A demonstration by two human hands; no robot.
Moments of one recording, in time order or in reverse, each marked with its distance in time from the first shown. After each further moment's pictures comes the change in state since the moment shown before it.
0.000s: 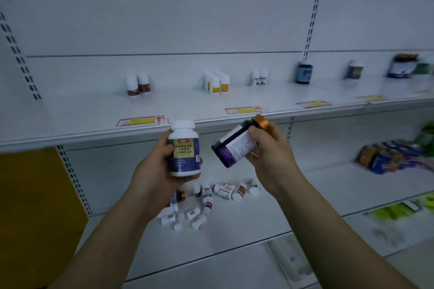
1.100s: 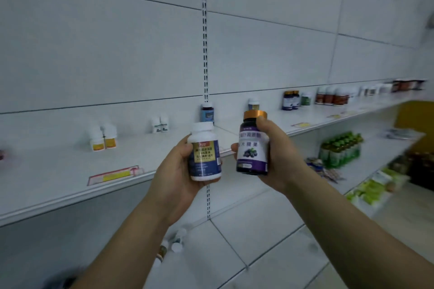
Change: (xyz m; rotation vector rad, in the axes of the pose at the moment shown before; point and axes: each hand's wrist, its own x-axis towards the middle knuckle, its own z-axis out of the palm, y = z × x) left_hand 0.092 -0.071 0.258 -0.068 -0.475 -0.053; right_hand 0.041 -0.182 -0.178 0.004 -0.024 -0.031
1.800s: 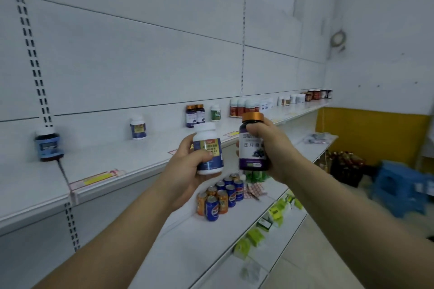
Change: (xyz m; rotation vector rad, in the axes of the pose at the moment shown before) left_hand 0.241 -0.201 0.259 0.096 -0.118 -0.106; right_hand 0.046 -0.183 -0.343 -0.306 0.263 -0.187
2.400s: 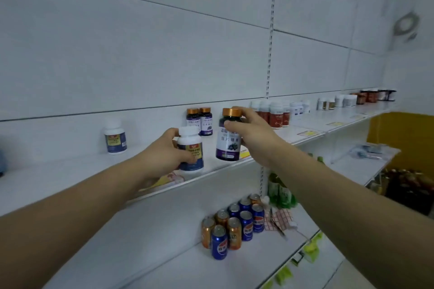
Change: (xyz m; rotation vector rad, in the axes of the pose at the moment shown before) left_hand 0.212 -0.020 -0.051 0.709 0.262 -0.051; right_hand 0.260 0.054 -0.052 -0.195 -0.169 -0.077
